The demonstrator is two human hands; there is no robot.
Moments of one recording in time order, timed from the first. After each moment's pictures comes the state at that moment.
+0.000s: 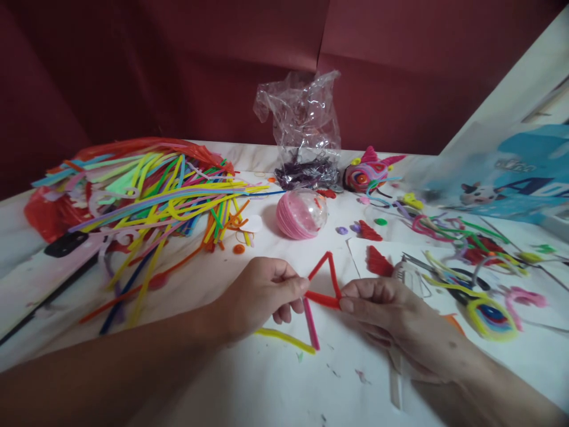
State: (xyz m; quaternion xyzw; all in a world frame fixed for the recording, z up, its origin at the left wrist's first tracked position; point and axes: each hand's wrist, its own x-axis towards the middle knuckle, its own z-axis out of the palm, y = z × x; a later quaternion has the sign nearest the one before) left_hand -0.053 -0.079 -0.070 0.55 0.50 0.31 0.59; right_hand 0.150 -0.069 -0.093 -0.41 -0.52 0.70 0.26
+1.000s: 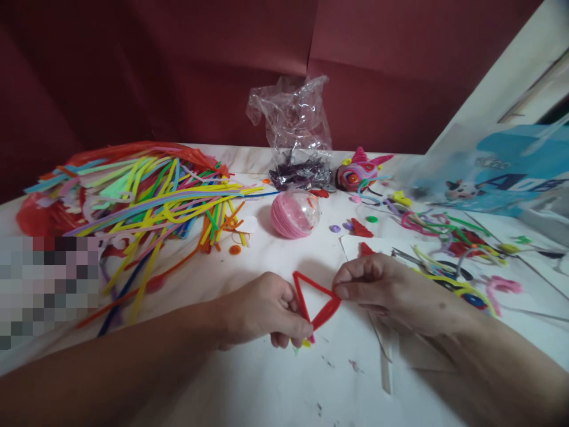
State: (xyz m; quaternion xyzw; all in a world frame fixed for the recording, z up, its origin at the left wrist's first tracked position) left_hand -0.052 -0.082 -0.070 0.57 0.43 0.17 0.68; right_hand 0.156 -0.051 -0.064 -0.39 -0.63 0.65 0.19
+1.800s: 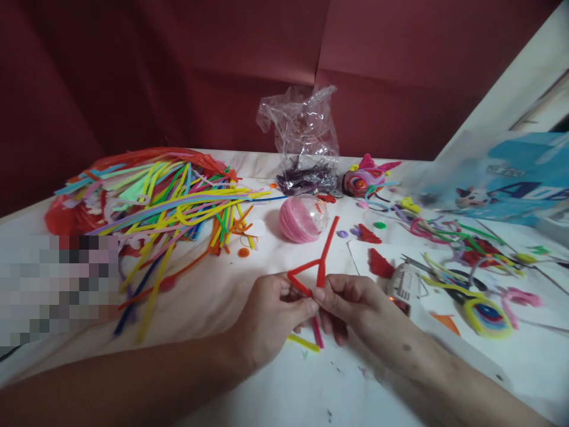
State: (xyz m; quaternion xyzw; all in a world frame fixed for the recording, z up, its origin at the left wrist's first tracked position) left_hand -0.035 -0.097 -0.080 0.51 0.47 0.41 0.60; right_hand 0.114 -0.073 -0.090 -0.38 -0.63 0.62 0.27
